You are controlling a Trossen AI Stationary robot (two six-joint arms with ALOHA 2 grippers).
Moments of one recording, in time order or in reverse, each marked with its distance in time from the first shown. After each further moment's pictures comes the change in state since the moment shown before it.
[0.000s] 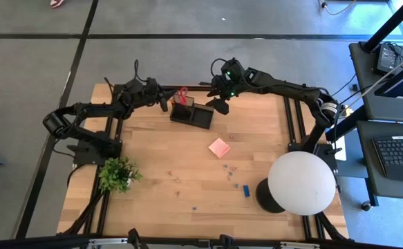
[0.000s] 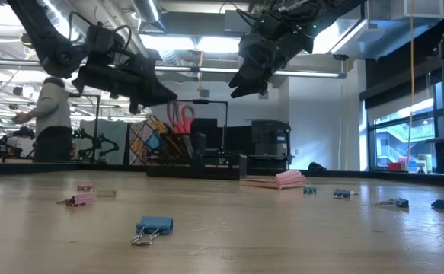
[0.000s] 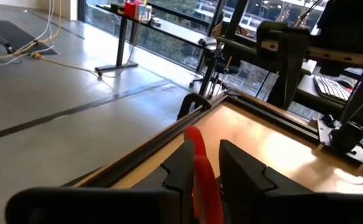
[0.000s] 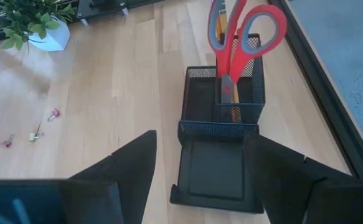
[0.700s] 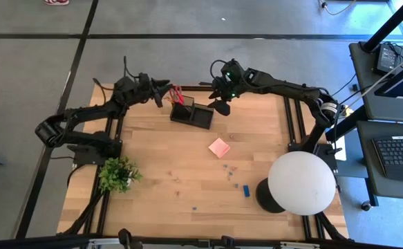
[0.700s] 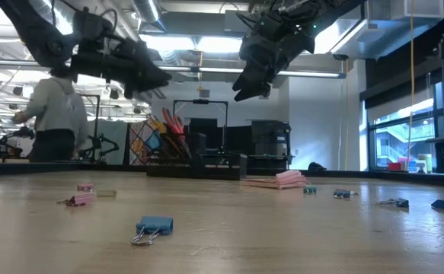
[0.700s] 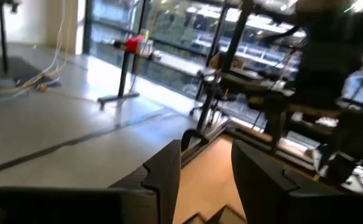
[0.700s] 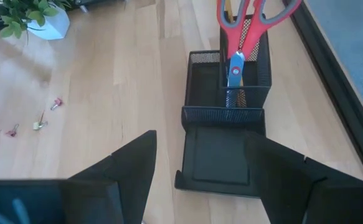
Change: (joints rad) left arm 0.049 -0.147 0.000 -0.009 0.024 -0.017; right arm 0.000 -0.001 0.000 -0.055 0.000 -0.004
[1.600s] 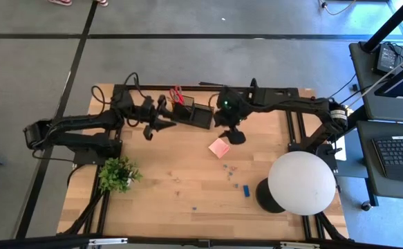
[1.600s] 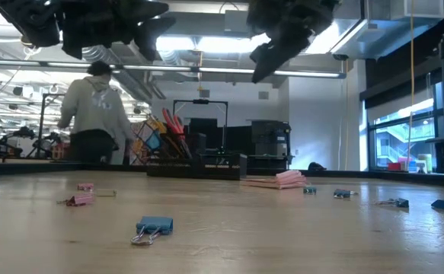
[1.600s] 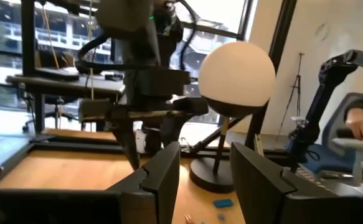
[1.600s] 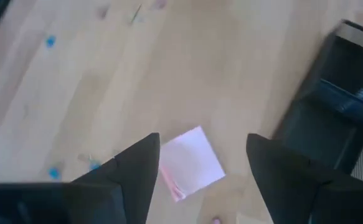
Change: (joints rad) left arm -0.381 -0.179 0.001 -0.050 0.331 0.019; right arm 0.293 -0.106 0.000 -0.348 0.111 -0.320
